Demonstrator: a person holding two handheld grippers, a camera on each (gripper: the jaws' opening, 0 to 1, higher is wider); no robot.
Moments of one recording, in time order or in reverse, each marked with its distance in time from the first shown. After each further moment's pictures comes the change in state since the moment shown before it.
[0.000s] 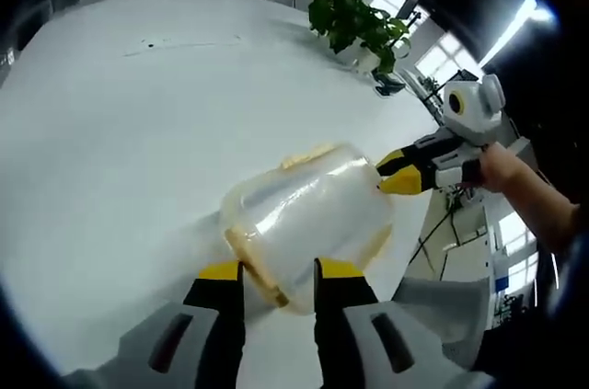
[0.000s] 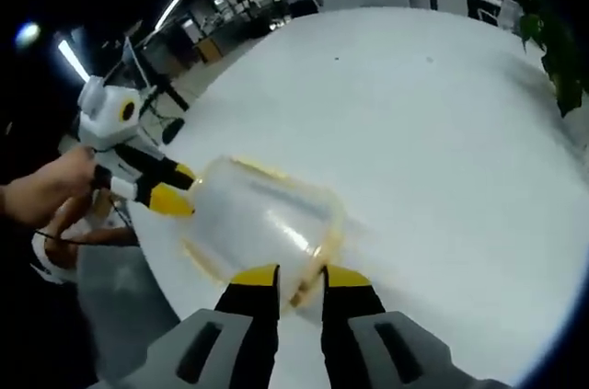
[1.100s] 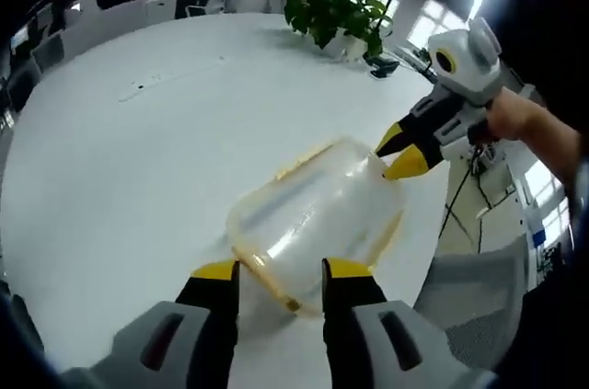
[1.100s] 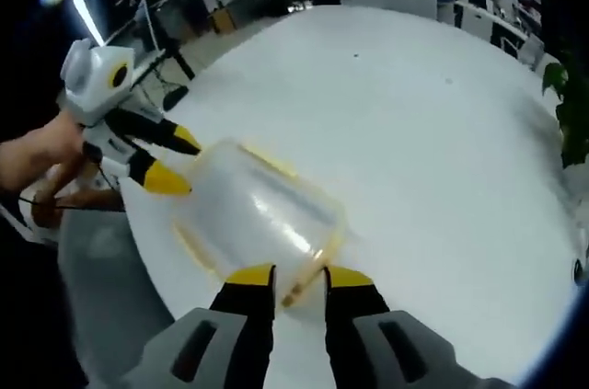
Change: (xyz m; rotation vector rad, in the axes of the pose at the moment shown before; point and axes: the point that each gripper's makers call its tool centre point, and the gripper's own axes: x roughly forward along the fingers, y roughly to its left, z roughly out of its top) left arm -0.007 0.001 0.014 0.257 -0.021 0.132; right arm -0.002 0.005 0.008 -0.220 0.098 -0.058
